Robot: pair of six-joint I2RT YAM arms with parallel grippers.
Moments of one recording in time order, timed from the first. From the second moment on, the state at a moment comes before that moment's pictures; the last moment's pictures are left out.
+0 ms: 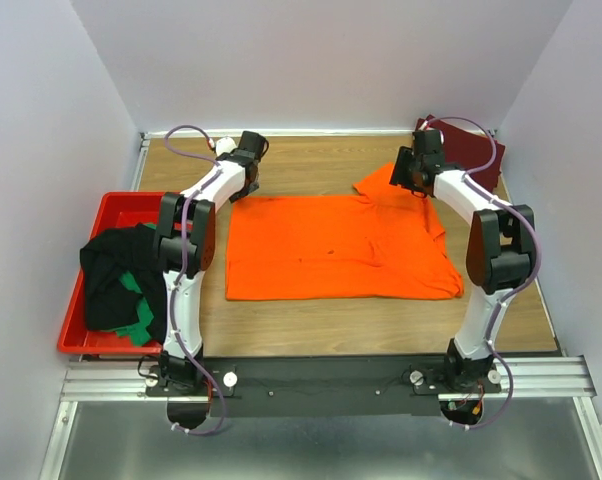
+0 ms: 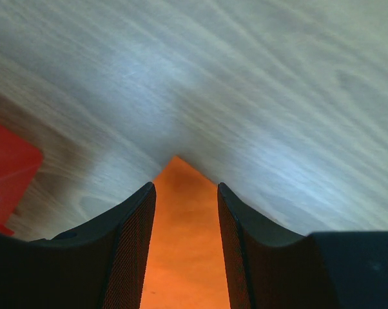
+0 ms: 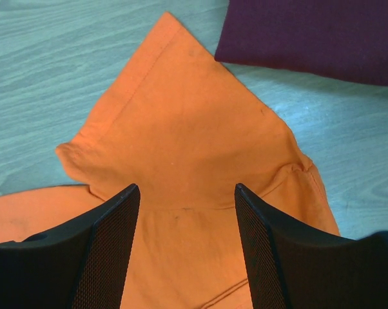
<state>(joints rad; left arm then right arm) -0.27 2.18 1.74 -0.62 -0.49 -0.78 0.16 1.95 1.45 -0.27 0.13 0.35</state>
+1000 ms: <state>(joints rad) -0.24 2.25 1.78 -0.58 -0.46 -0.68 0.16 1.95 1.46 -0.26 0.11 0.32</state>
